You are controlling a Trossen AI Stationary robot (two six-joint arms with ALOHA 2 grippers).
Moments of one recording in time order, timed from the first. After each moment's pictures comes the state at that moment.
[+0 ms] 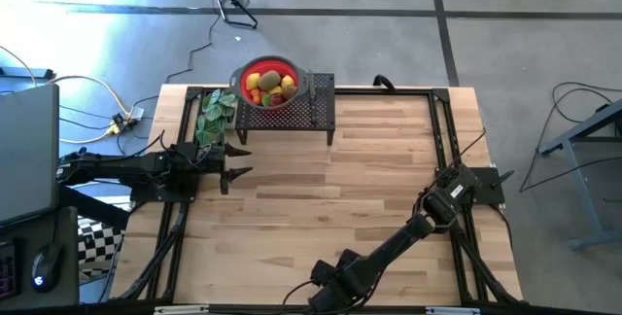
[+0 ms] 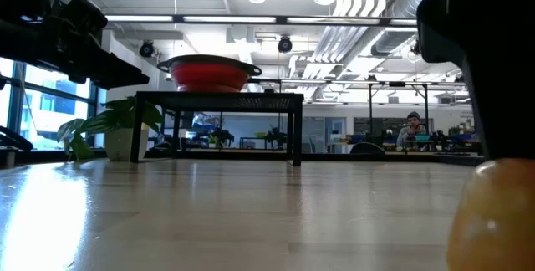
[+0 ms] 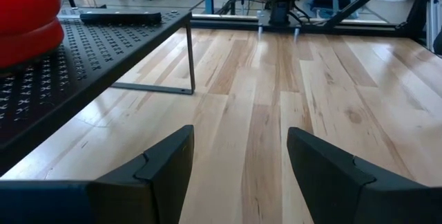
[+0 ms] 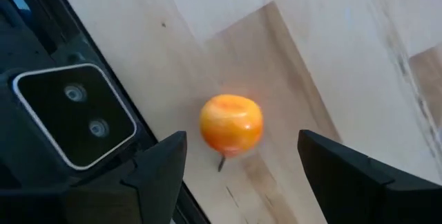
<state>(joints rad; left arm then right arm) 0.07 0.23 0.04 0.04 -0.14 0.00 0.65 2.41 2.09 -1.04 0.03 1.20</state>
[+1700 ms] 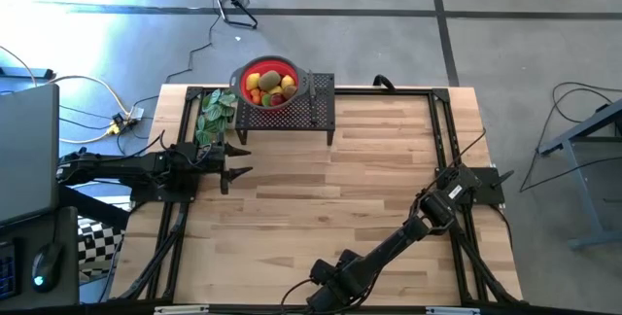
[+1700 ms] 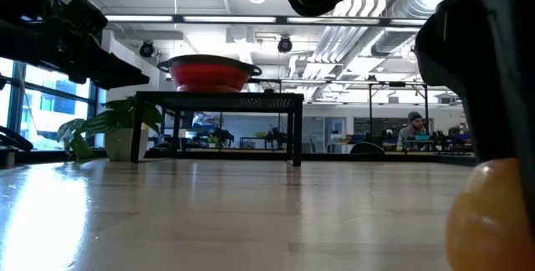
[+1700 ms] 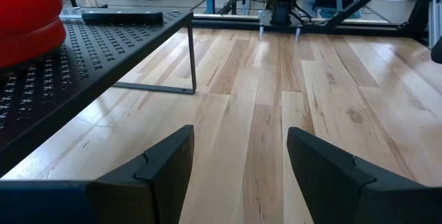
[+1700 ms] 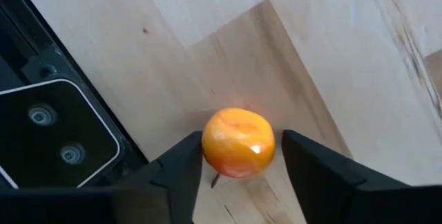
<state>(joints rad) 0.07 0.22 0.04 0.04 -0.14 0.00 0.65 2.44 2.09 -1.03 0.02 1.23</state>
